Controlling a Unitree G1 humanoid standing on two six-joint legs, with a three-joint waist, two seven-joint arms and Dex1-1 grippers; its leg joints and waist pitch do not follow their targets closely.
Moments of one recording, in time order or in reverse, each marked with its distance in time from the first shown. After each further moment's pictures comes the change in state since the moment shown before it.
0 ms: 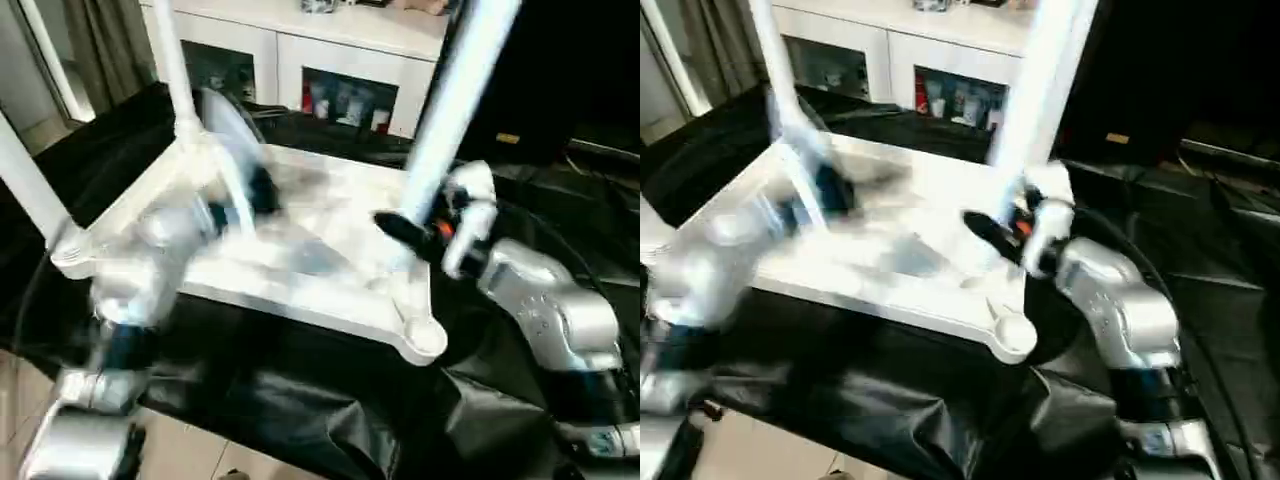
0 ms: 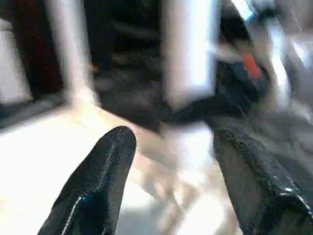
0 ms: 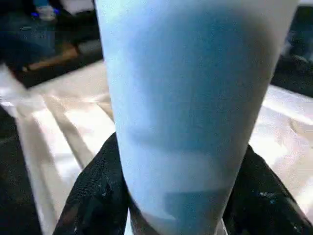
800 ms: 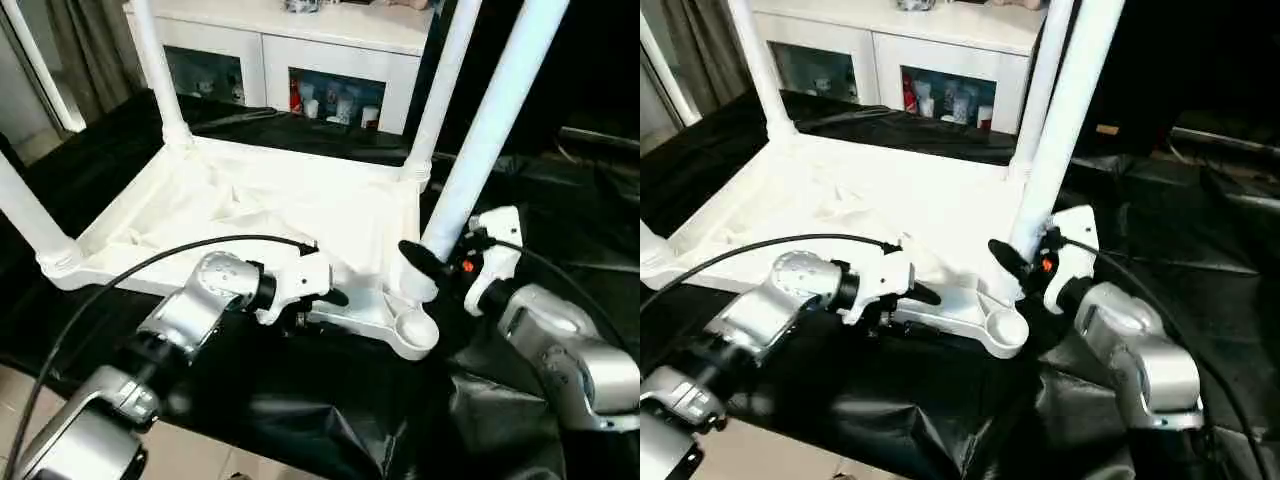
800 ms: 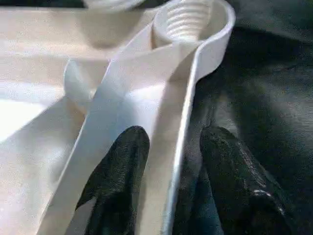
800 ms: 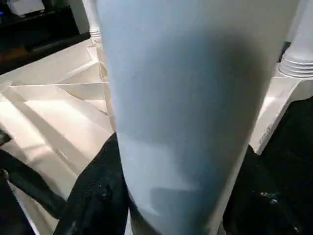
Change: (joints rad) left arm -0.060 -0.020 -0.315 0.421 0.334 -0.396 -0.185; right arm 0.220 0.007 -0.030 -0.212 -0.028 0.003 -0.119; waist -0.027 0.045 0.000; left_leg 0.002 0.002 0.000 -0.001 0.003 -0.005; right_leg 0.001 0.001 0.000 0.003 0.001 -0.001
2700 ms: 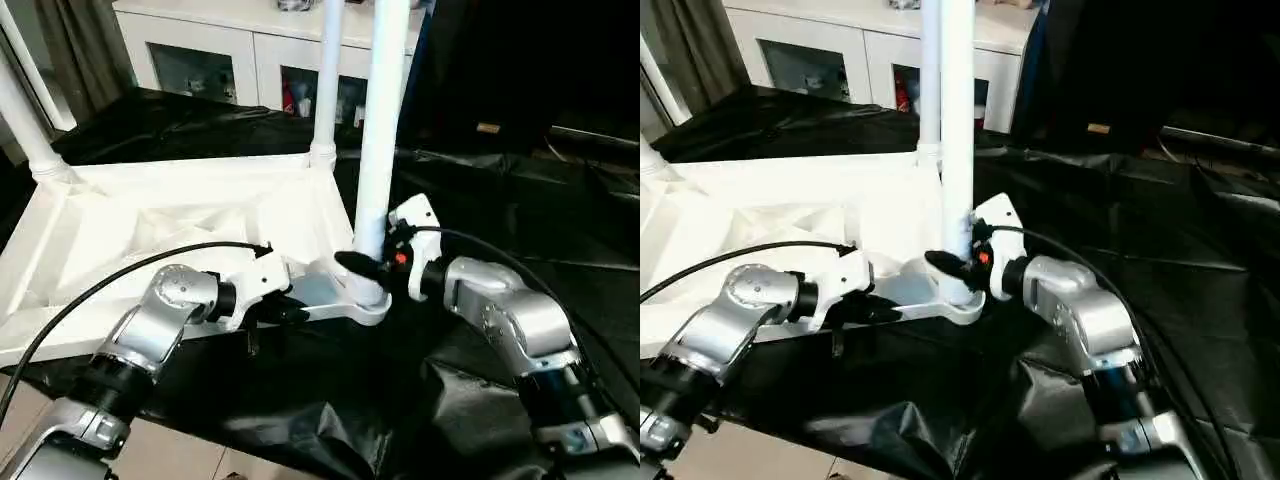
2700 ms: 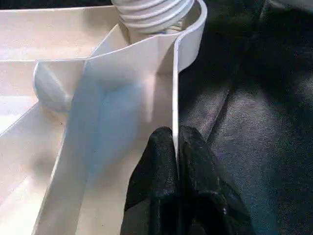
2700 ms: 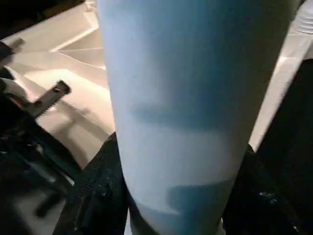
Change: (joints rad) left arm 0.156 0.099 0.162 -0.198 0.025 0.176 0.021; right arm -0.275 0.018 0.217 0.299 -0.068 0.006 0.188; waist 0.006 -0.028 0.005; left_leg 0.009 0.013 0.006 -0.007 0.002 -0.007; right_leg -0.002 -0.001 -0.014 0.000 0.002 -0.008
